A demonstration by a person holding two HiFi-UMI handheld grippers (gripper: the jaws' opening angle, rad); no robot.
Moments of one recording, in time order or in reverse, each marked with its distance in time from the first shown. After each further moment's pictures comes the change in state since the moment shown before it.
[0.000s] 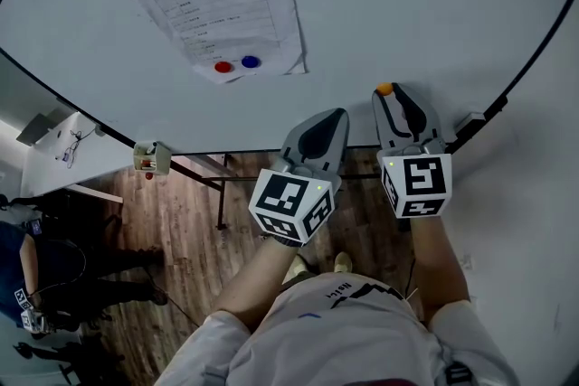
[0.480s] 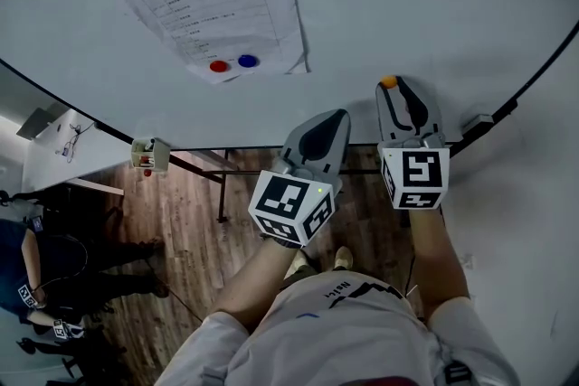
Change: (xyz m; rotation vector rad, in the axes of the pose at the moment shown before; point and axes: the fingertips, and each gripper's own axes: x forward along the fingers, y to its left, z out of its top) left arm 0.012 0.017 -0.018 -0.015 0.035 0.017; right arm 0.032 -0.012 -0.029 -0.007 0.015 -0.032
